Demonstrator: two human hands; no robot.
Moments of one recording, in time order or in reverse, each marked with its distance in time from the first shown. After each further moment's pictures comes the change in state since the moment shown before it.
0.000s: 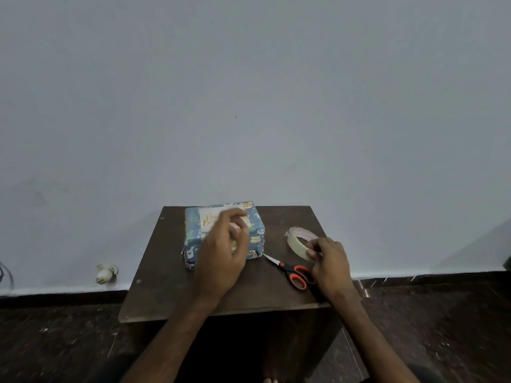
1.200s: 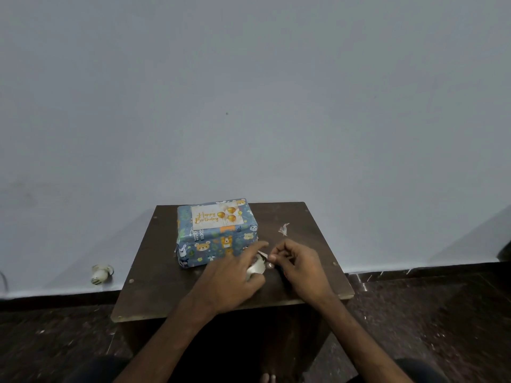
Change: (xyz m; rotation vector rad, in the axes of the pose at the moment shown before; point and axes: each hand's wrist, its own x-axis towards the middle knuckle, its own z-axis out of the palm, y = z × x) left_hand -0.017 0.006 0.007 0.396 -0.749 -0.035; right_hand -0.026 -0.051 -0.010 0.476 -0.272 -0.062
